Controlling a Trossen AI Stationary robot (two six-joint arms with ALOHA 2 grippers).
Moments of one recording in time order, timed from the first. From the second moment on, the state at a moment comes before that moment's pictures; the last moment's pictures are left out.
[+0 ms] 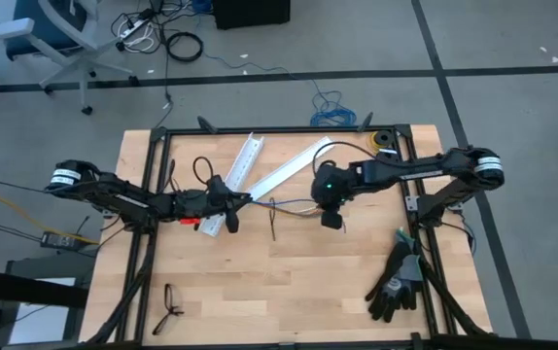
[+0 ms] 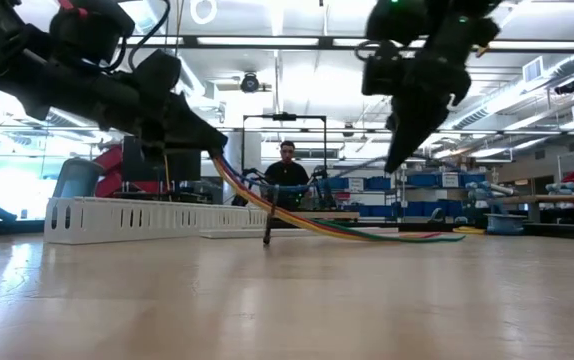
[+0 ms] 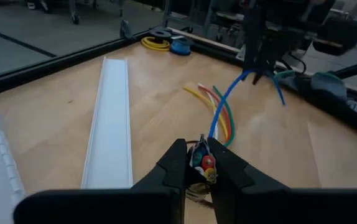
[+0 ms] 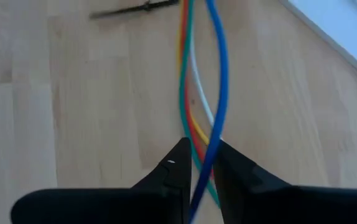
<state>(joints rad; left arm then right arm) -0.04 1.31 0.27 0.80 -0.38 -0.33 -0.10 1.44 0.95 -0.54 -0.04 0.06</state>
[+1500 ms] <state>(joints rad) -0.07 1.30 0.27 0.75 -0.47 -0.27 0.12 1.83 0.69 0.51 0.07 -0.07</state>
